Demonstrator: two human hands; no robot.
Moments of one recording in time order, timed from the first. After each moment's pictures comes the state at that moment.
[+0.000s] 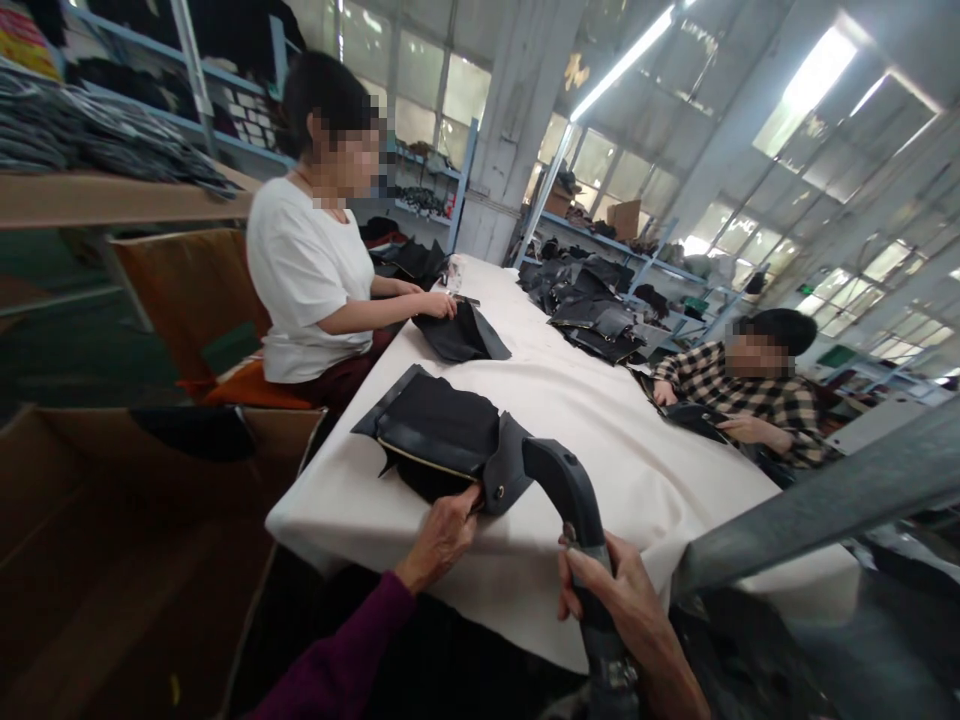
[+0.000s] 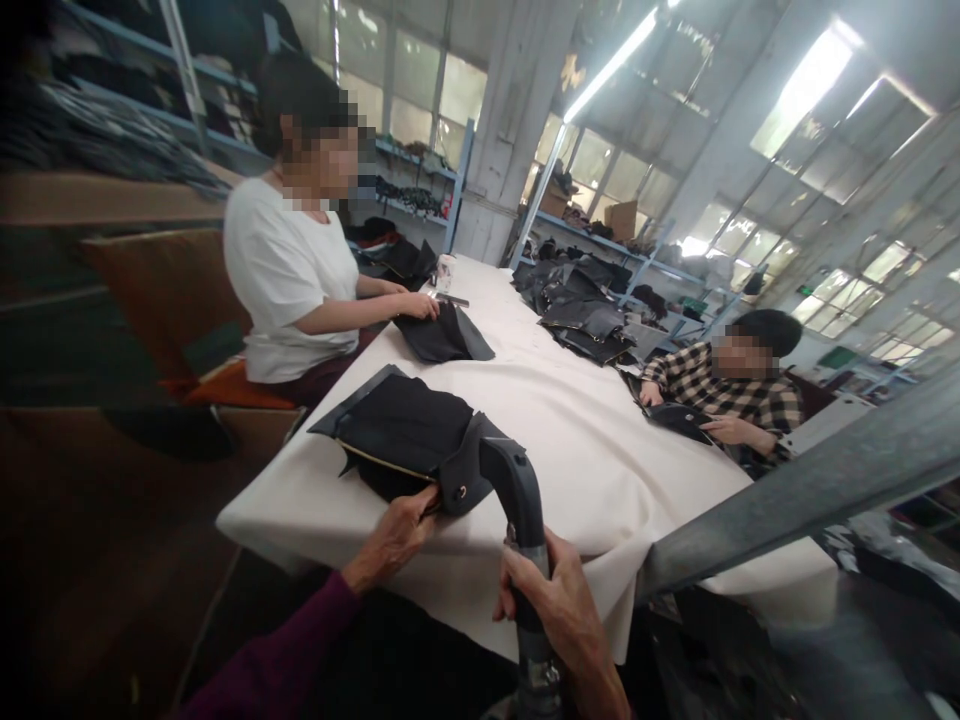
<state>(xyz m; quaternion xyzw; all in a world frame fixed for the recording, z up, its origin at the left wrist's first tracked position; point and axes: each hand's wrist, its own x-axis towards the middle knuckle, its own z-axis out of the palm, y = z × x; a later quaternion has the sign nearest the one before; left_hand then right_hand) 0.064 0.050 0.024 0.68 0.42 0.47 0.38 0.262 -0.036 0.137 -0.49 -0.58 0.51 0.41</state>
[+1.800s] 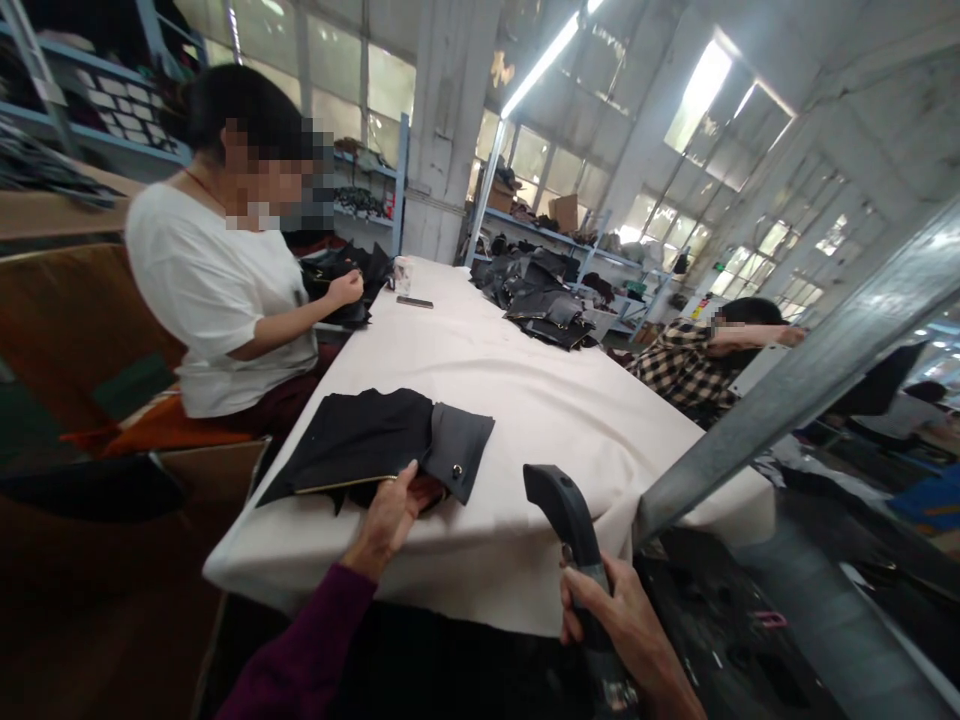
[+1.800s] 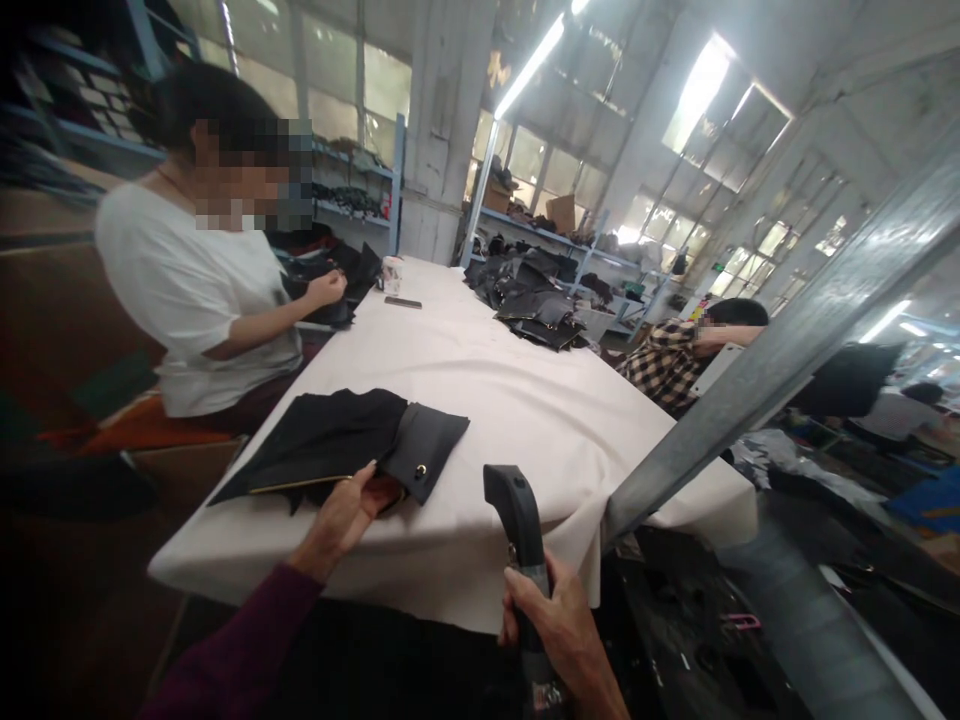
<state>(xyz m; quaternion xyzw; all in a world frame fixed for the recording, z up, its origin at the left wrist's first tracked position) 0.062 0.073 0.037 0.20 0.28 0.62 0.70 0.291 -0.088 0.116 -0.57 -0.50 0.47 0.45</state>
